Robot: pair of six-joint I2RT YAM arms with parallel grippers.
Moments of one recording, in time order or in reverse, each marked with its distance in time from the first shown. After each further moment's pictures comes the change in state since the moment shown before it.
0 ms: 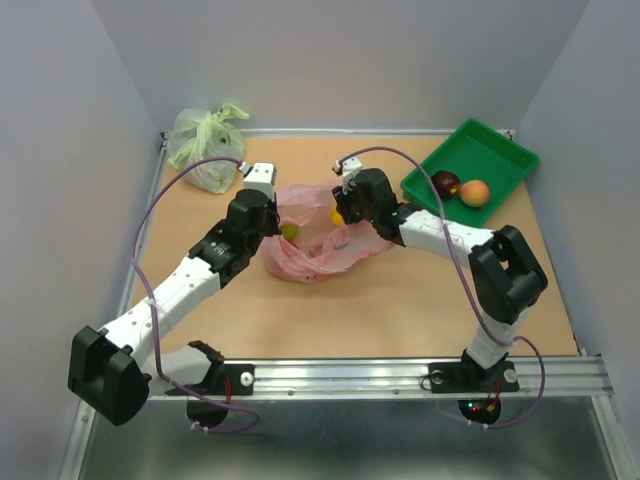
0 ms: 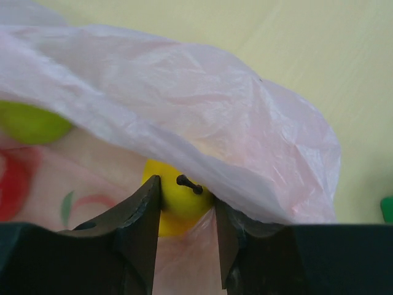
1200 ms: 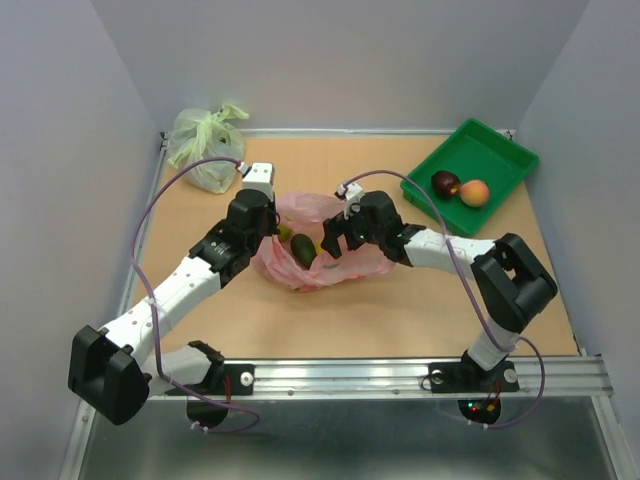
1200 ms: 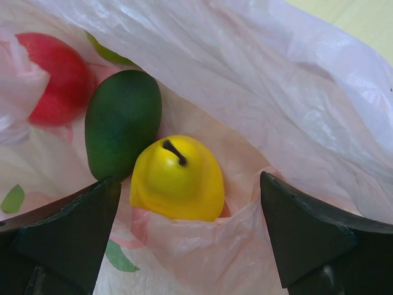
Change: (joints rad) left arm 0.000 0.002 0.000 -0.004 -0.035 -0.001; right arm 0.027 -0.093 -0.217 0.102 -0.299 0.151
